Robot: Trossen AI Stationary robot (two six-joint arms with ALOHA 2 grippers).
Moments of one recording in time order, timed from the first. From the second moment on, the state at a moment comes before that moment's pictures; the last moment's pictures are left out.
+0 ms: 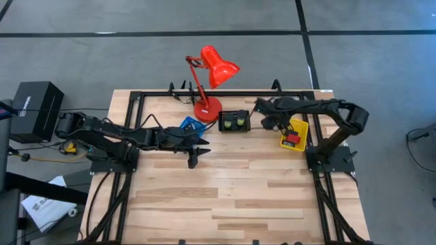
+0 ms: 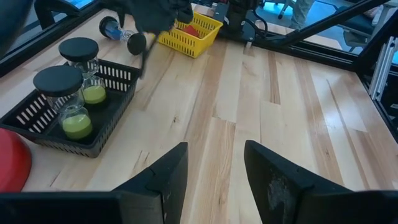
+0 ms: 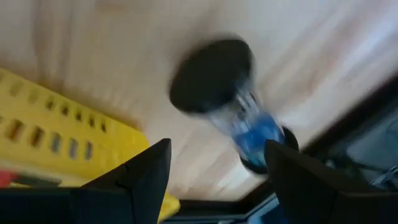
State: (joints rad) left arm -0.05 1.29 0.69 0.16 -0.16 -0.25; right arm -0.53 1.61 0.91 -0.83 0.48 -1.05
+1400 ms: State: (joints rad) left arm -0.04 1.29 0.69 0.17 -0.16 -0.24; right arm -0.55 1.66 0.91 -0.72 0.27 -1.40
